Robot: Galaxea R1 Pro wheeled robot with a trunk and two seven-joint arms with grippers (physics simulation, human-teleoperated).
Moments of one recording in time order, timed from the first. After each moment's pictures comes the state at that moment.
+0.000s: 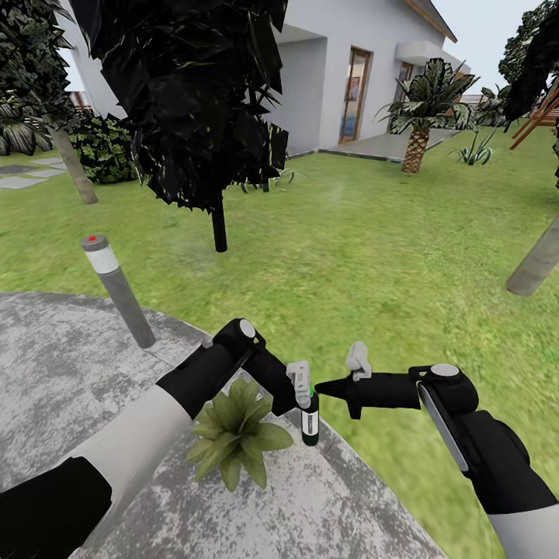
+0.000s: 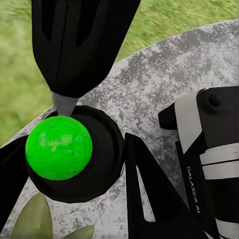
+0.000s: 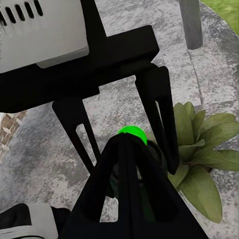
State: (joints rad) left arm -1.01 -0.09 -0.63 -0.94 -0.37 0.48 -1.43; right arm -0.55 -0.24 0.17 -1.51 -0.07 0.71 1.15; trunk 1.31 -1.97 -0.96
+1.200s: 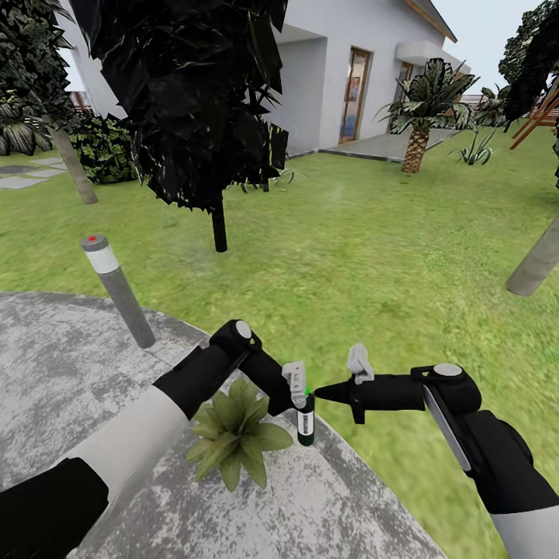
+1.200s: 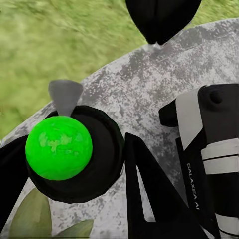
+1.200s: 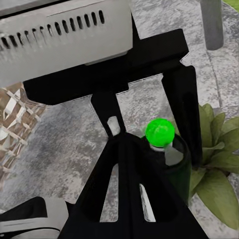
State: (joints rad) left arm -1.00 -0.07 -0.62 -0.94 -0.38 0.48 -1.43; right arm -0.55 -0.25 0.17 -1.51 -0.07 0.71 1.24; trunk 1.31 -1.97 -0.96
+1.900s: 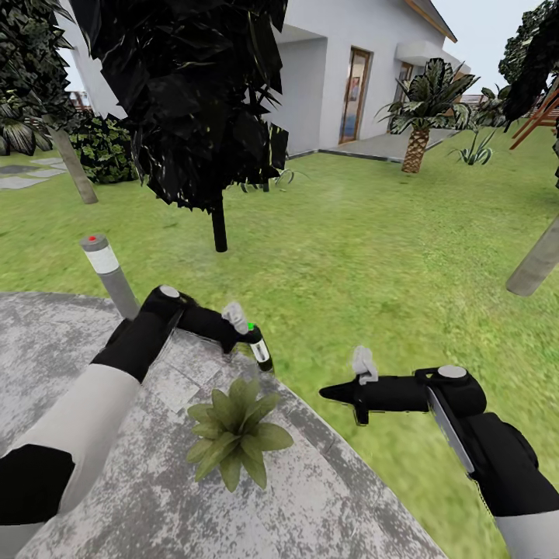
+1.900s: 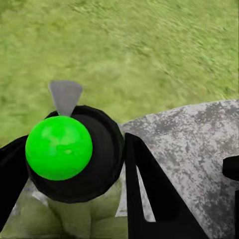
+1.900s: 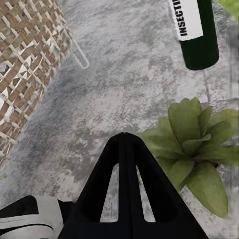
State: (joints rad) left arm -1.07 0.08 -0.25 -0.94 -0.38 0.49 -1.37; right arm -0.54 -0.25 0.14 -1.50 -0.04 0.70 1.22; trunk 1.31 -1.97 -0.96
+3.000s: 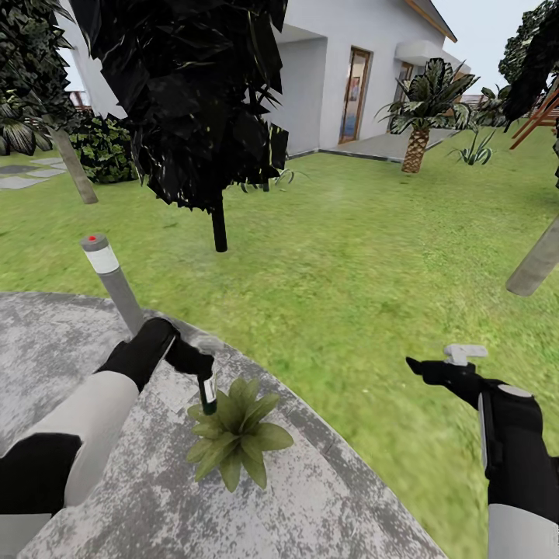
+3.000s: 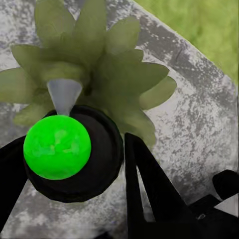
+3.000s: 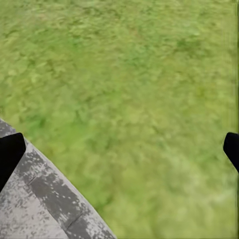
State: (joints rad) left arm -1.08 0.08 -0.09 -0.55 -0.38 1.01 -0.79; right arm -0.54 -0.04 -0.48 -1.44 0.37 0.64 0.56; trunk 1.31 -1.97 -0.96
